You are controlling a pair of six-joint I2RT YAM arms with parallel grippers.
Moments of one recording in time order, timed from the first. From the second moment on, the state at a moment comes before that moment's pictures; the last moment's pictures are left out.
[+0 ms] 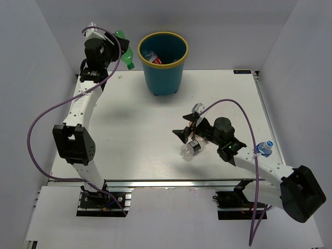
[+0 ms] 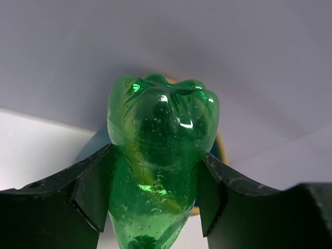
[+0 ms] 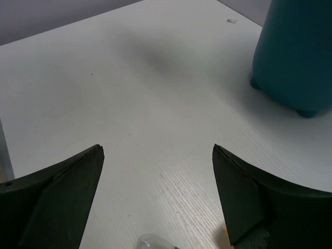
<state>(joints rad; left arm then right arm) -0.10 1.80 1.78 -0.05 0.07 -0.71 0.68 1.12 0.54 0.52 -0.35 -0.02</state>
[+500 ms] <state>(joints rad) -0.26 2.27 2.34 0.29 0.05 -0.79 0.67 1.12 0.51 0.55 -0.32 -0.09</state>
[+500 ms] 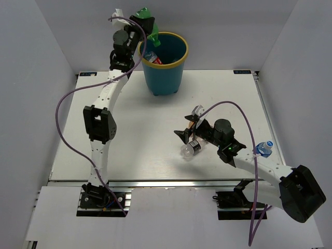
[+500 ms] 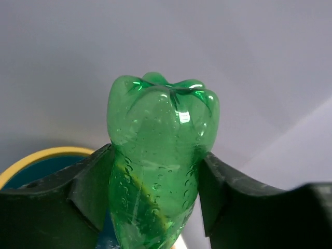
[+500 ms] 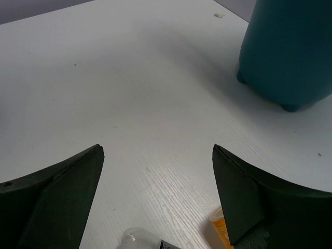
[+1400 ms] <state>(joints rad) -0.34 1.53 1.64 -0.02 -0.12 -0.50 0.65 1.19 0.77 -0.01 -0.07 -0.17</state>
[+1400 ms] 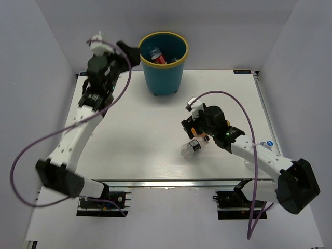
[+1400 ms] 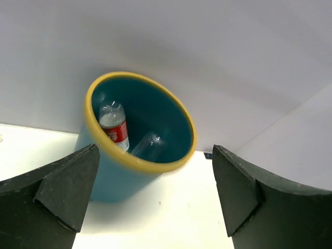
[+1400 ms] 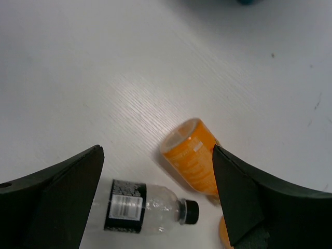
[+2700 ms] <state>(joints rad) -0.34 0.82 0.68 -0.17 -0.69 -0.71 0.49 1.81 1.41 -0.39 -0.07 -0.53</state>
